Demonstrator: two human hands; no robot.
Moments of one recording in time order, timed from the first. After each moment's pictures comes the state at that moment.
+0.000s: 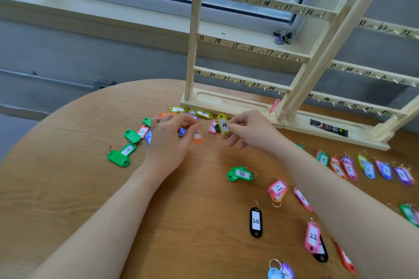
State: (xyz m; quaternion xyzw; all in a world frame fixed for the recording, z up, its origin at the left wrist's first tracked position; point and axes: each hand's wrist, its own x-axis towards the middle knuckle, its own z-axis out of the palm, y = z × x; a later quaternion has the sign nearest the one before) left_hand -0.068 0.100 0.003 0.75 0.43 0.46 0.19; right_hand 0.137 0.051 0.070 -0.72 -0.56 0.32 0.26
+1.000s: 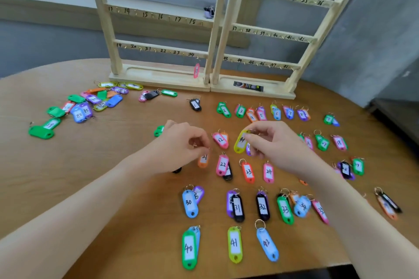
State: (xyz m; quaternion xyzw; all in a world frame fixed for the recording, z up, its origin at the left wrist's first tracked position) left_hand 0.032 -0.050 0.041 0.90 0.26 0.17 0.29; right_hand 0.227 -0.196 0.099 -0.74 -0.53 0.26 0.32
